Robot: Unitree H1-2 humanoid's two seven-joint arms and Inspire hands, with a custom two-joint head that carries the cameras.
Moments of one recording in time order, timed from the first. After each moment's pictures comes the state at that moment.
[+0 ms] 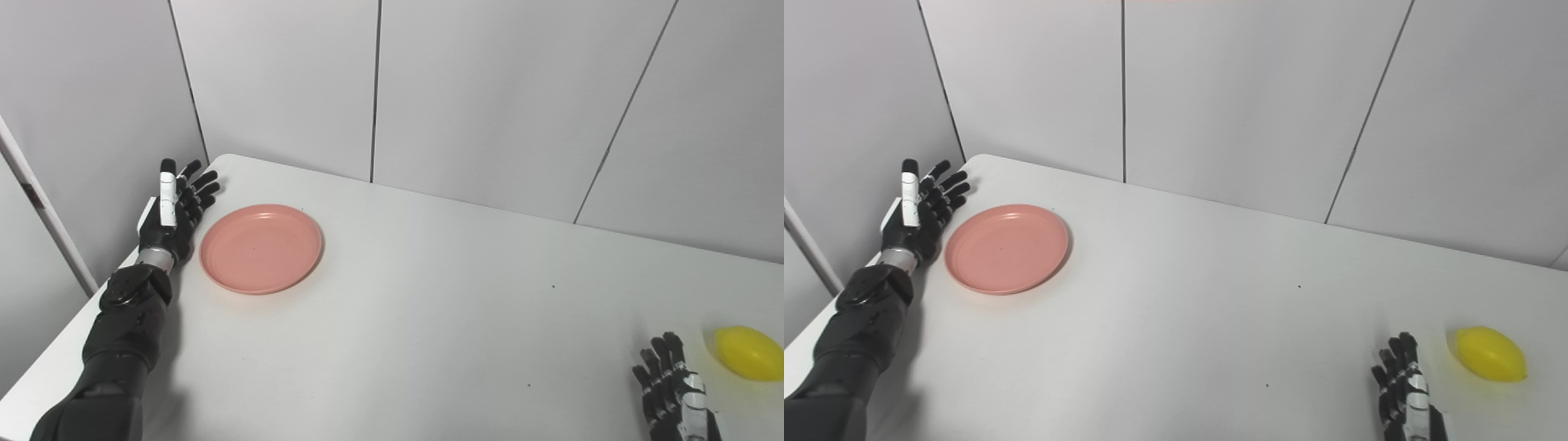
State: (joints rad) left arm -0.59 0.48 0.36 0.96 -0.38 -0.22 -0.28; right arm 0.10 -0.08 -0.08 -0.12 0.24 -0.05 0.14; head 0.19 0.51
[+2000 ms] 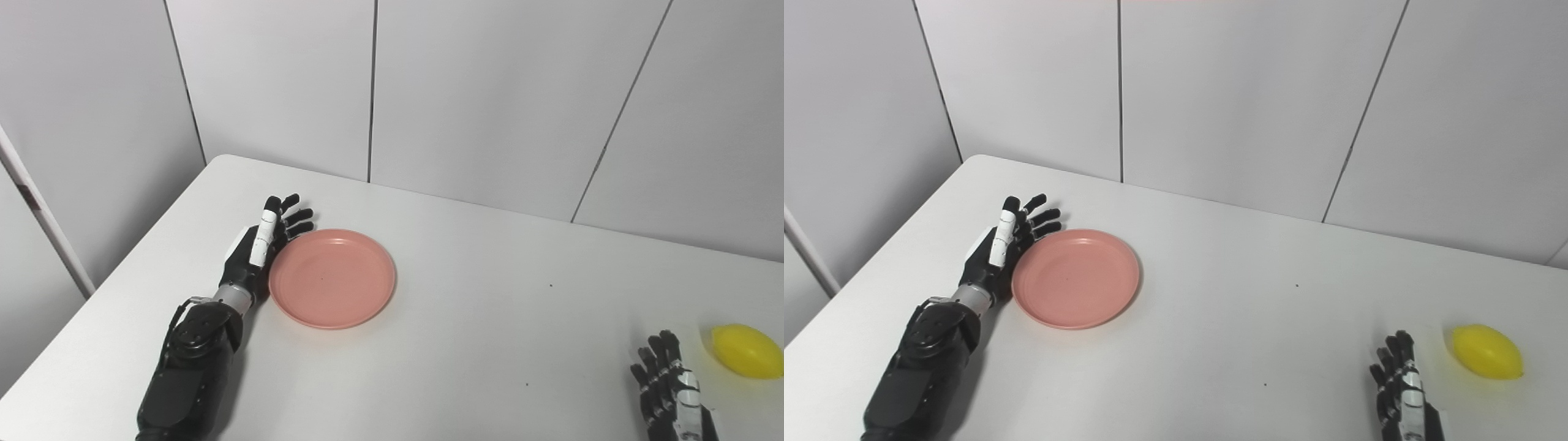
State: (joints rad) left arm -0.32 0.23 0.17 0.24 -0.19 0.12 -0.11; right arm 0.10 -0.07 -0.07 -0.12 0.22 -0.05 0.14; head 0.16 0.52
